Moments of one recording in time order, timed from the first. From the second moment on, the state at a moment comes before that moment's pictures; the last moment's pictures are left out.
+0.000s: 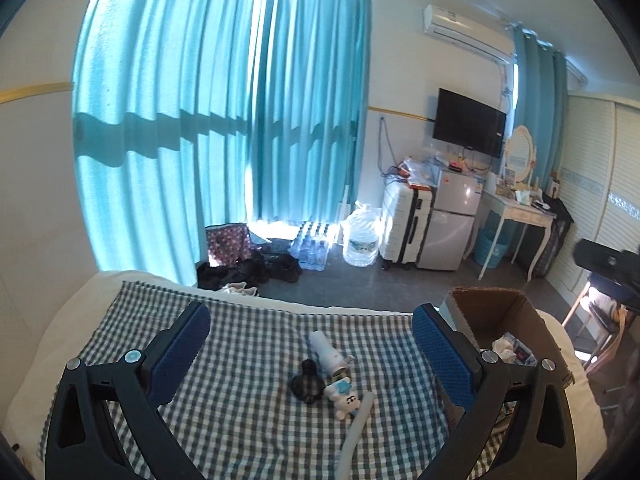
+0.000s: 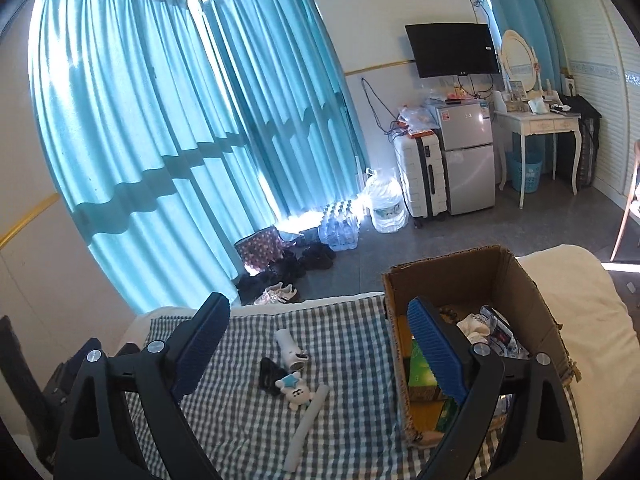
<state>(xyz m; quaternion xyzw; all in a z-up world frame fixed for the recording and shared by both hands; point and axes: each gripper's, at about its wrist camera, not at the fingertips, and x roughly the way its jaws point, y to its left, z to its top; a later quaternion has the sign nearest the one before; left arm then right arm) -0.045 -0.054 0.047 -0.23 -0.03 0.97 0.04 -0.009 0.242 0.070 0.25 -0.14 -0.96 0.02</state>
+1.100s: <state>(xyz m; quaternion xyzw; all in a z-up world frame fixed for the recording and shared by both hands) -0.137 -0.096 -0.068 -0.28 -0.02 0.96 0.03 -0.086 0.161 -0.023 0.35 0.02 -0.93 0.05</state>
